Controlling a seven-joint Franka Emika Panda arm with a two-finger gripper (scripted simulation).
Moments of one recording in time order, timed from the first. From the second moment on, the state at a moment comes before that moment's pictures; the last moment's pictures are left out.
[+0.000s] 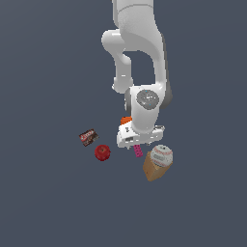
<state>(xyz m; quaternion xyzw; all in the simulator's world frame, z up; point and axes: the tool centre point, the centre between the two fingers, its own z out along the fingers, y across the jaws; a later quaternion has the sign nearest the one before) 0.013 0.071 0.076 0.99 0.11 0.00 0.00</state>
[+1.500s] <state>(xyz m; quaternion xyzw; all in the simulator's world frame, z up) 0.012 0.074 0.015 0.99 0.11 0.00 0.00</state>
